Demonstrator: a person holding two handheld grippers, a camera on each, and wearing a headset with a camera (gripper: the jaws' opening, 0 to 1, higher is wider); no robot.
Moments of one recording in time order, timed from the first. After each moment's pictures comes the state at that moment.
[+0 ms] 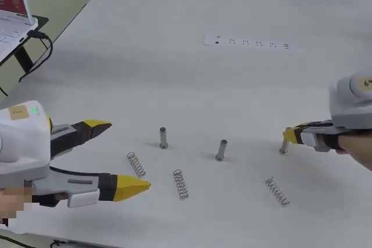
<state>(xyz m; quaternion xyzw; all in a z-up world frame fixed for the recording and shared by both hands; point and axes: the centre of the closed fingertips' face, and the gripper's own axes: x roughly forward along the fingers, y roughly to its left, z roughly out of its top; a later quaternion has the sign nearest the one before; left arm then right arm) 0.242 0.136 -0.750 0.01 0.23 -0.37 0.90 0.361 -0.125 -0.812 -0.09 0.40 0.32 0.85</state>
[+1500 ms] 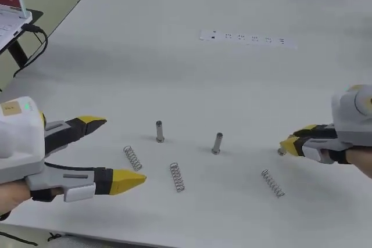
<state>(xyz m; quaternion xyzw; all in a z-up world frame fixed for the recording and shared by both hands) 0.239 0.138 -0.752 0.00 0.22 -0.37 0.90 0.333 -0.130 -0.807 -0.15 0.38 0.35 0.84</state>
